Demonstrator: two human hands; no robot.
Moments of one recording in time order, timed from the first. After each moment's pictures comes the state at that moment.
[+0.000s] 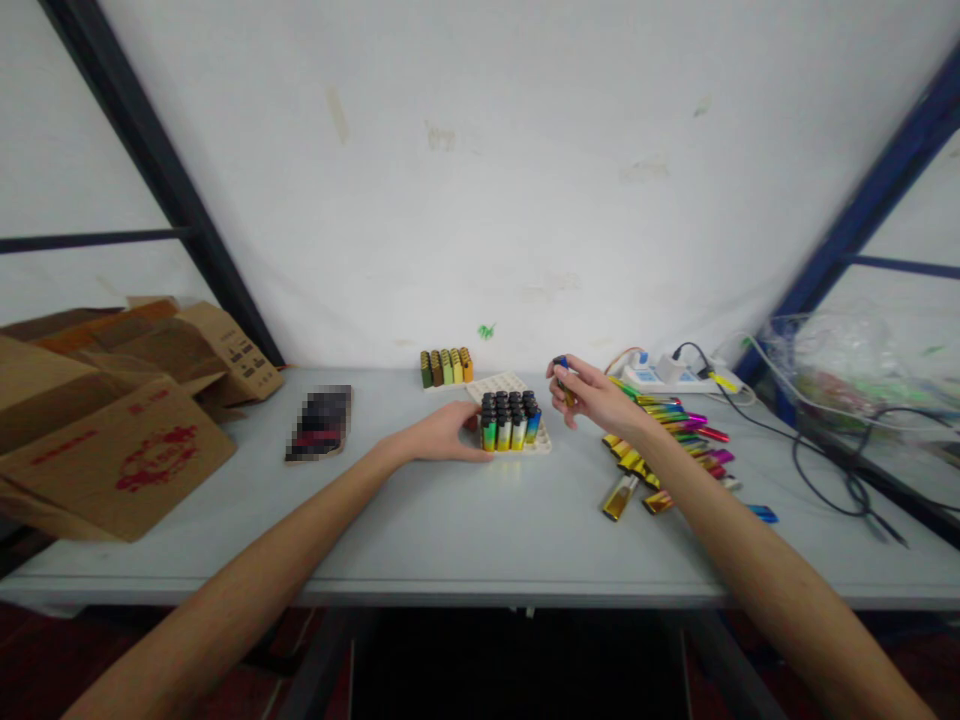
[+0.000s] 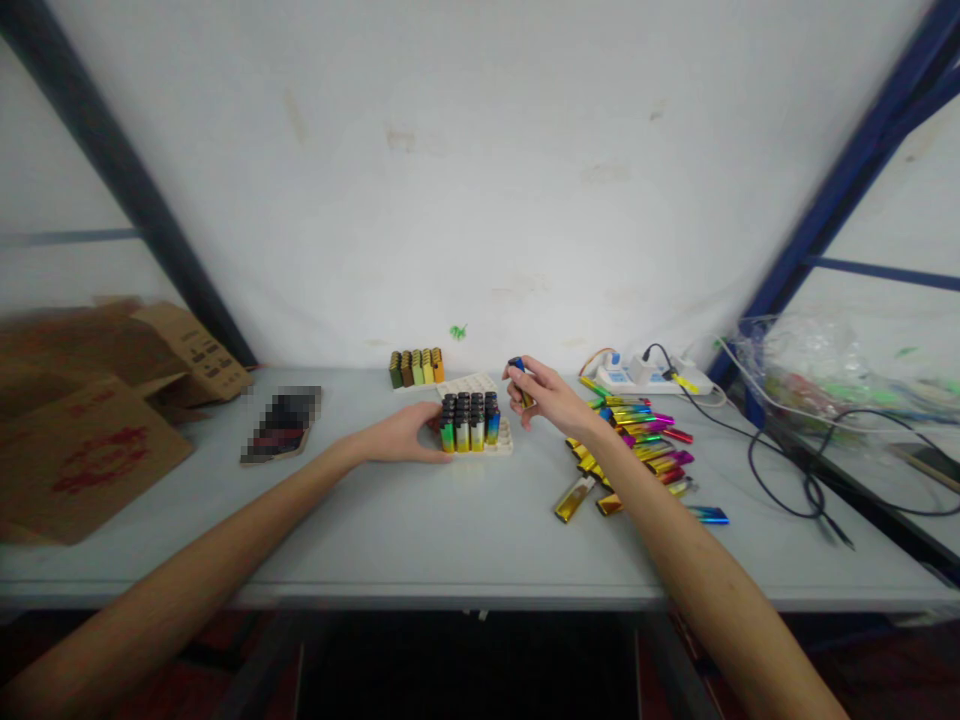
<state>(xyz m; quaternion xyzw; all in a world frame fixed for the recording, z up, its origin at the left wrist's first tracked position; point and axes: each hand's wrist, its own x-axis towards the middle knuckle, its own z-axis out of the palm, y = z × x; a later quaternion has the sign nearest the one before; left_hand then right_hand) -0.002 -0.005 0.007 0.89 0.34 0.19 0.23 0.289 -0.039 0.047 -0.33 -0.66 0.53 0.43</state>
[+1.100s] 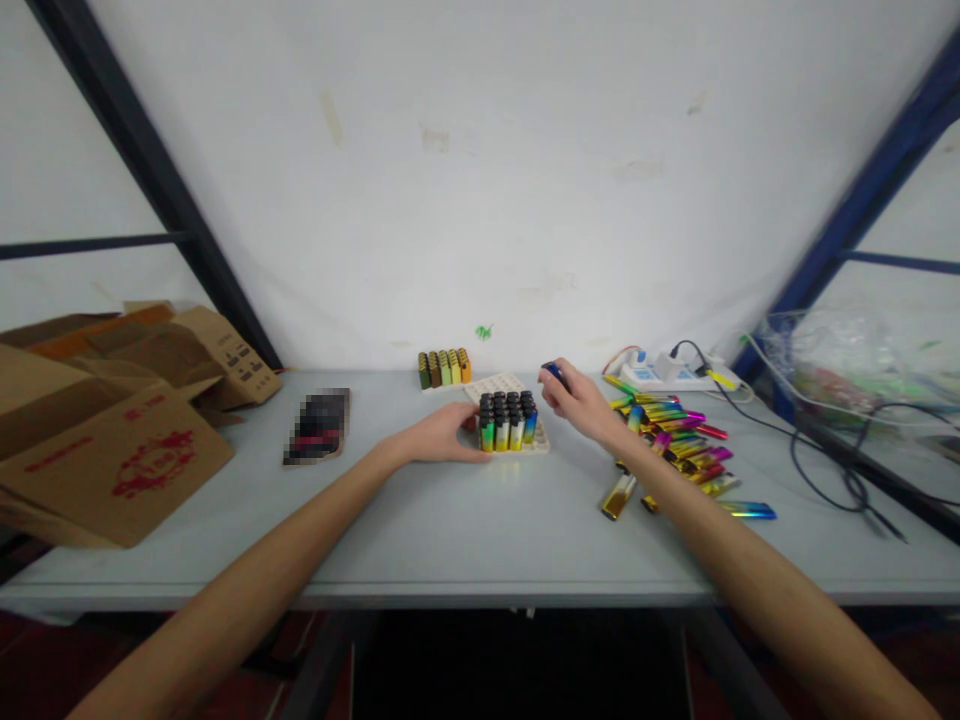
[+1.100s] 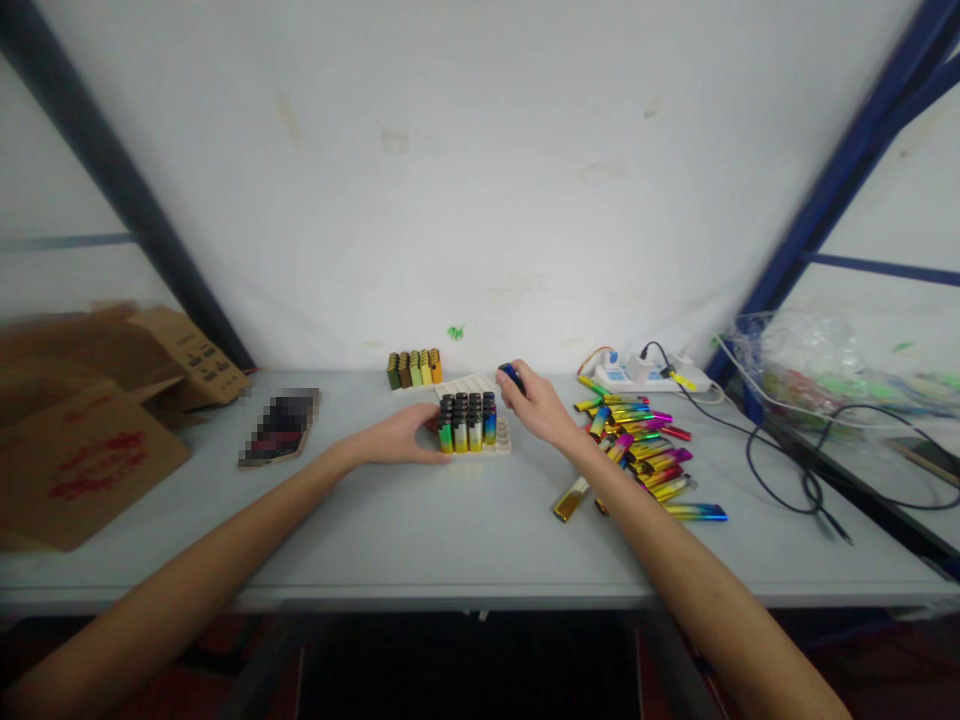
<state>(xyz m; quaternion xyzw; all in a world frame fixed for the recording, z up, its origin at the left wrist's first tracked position) -0.003 -0.004 0.006 0.89 0.35 0.18 0.21 0.271 -0.040 0.037 -0.46 -0.76 0.20 0.42</state>
